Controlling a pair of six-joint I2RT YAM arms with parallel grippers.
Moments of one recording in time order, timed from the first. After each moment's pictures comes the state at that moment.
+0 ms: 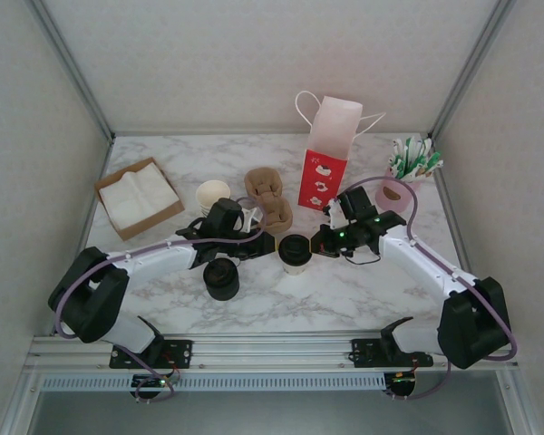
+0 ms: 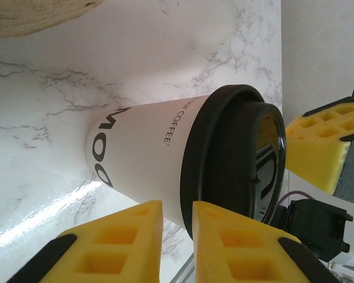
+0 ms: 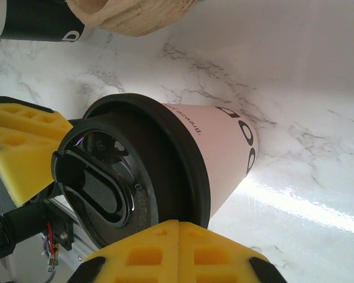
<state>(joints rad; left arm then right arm) -0.62 1.49 0.78 -0.01 0.57 -0.83 0.48 1.31 0.91 -0.70 -0.50 0.51</state>
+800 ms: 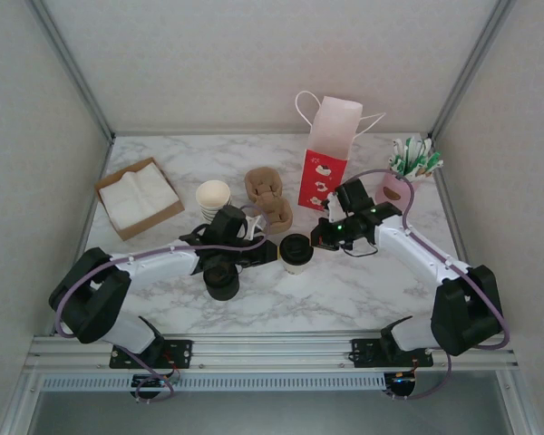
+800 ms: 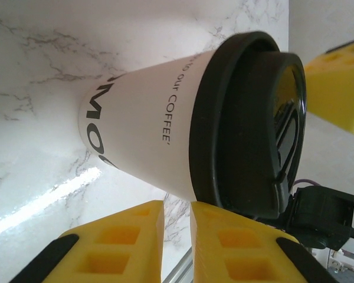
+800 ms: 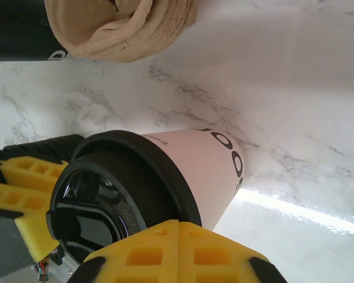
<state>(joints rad) -0.67 1.48 0.74 0.02 0.56 -0.86 0.46 1.39 0.99 -0.72 -0.46 0.48</state>
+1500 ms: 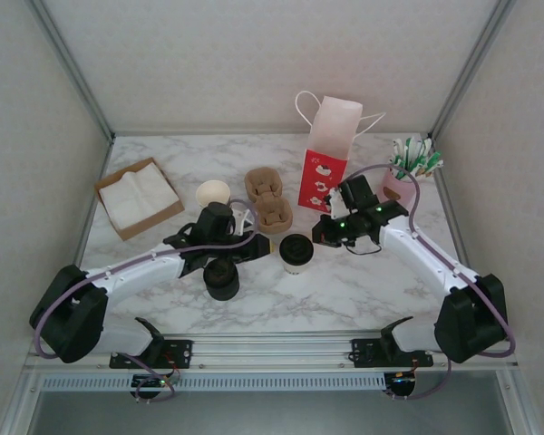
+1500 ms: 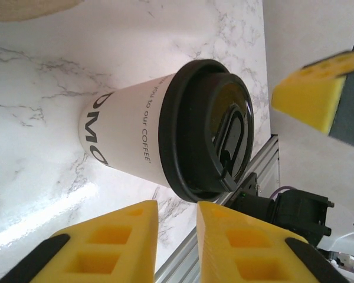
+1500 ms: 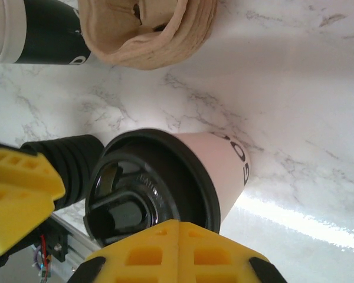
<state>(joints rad) -0.62 1.35 0.72 -0.04 0.56 -0.86 0.46 1.32 1.01 -0.77 -0.46 0.46</state>
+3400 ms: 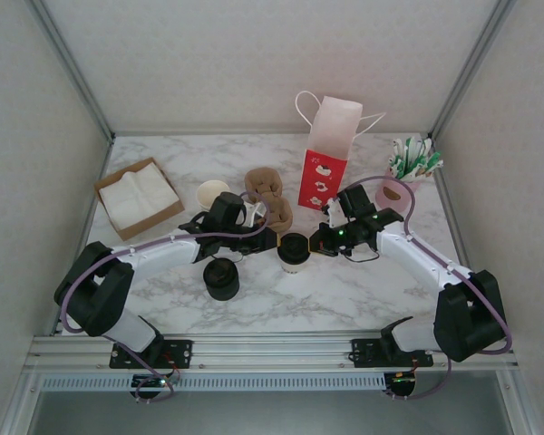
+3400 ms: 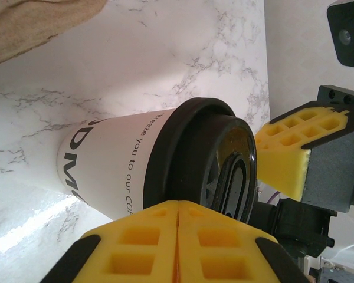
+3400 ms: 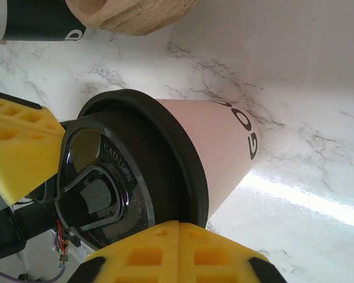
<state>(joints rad) -0.61 1.53 0.84 -0.01 0.62 -0.82 0.46 1.35 0.92 -0.69 -0.55 0.51</state>
